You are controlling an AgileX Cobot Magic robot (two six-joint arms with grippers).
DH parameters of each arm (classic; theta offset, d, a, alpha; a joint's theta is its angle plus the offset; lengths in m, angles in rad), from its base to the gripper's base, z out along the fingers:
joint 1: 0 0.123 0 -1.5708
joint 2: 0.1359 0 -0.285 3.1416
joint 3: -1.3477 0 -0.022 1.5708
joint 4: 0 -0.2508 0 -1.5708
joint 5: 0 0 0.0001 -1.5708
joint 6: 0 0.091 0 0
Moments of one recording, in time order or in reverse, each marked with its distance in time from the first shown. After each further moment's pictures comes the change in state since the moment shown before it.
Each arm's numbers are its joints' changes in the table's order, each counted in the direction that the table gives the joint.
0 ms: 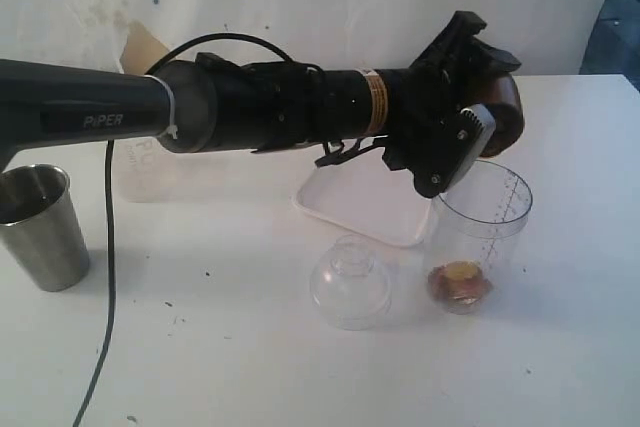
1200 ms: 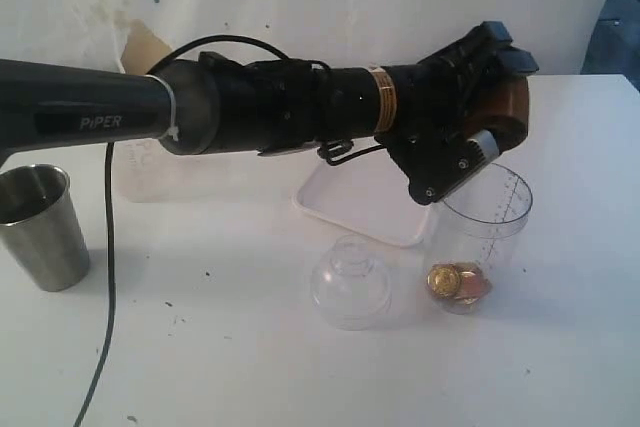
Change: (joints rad) left arm -0.019 -0.015 -0.006 0.072 -0.007 0.338; right arm 0.000 0.000 0.000 0.000 0.000 0.000
